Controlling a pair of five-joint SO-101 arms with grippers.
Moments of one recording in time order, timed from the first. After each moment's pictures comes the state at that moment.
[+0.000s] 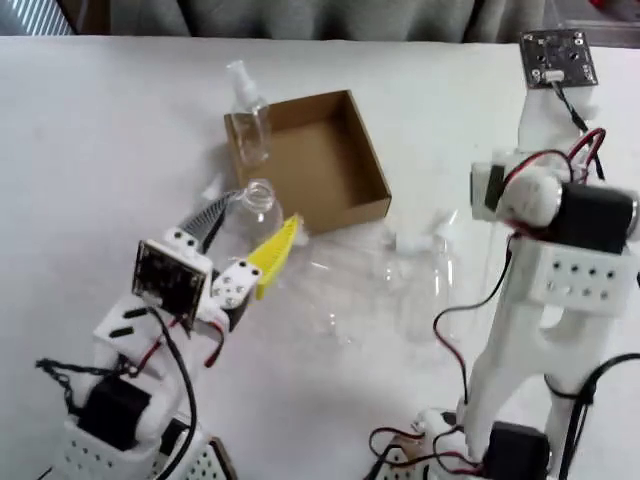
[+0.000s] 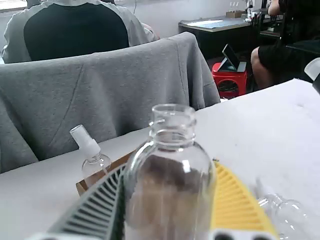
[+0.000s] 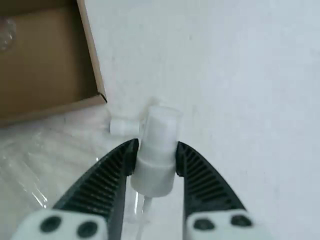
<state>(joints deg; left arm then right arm) 19.7 -85.3 67.4 35.6 -2.4 5.2 -22.5 -15.1 95.9 11.9</state>
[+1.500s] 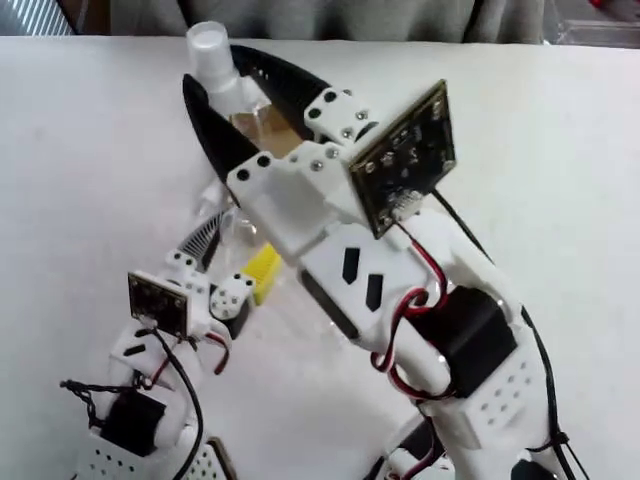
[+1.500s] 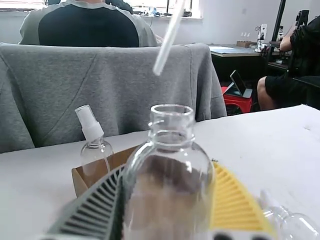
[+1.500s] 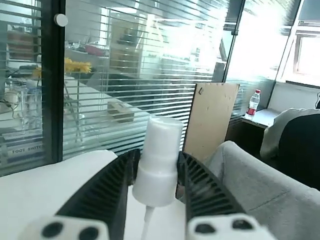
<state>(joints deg) 16.7 -103.9 87.0 30.3 3.0 -45.4 -36.6 -5.4 43.0 8.5</state>
